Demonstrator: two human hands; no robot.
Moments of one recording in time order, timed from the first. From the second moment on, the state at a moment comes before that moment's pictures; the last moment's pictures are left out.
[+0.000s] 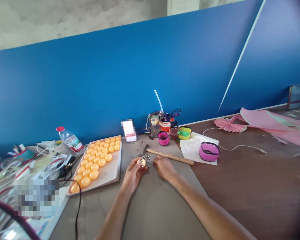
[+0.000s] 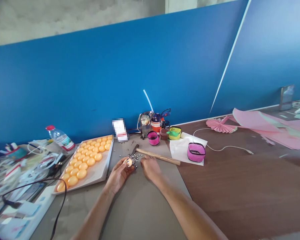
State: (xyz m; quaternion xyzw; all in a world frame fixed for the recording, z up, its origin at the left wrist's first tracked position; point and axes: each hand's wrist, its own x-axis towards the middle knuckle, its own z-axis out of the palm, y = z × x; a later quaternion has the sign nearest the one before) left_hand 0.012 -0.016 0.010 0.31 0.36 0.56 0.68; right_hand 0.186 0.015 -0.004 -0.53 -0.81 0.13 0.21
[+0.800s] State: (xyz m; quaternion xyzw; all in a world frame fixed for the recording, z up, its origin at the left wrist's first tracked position) left_hand 0.015 -0.017 0.019 0.34 0.33 0.55 0.69; right_hand 0.167 0.002 0.013 -0.34 -0.52 0.61 0.49
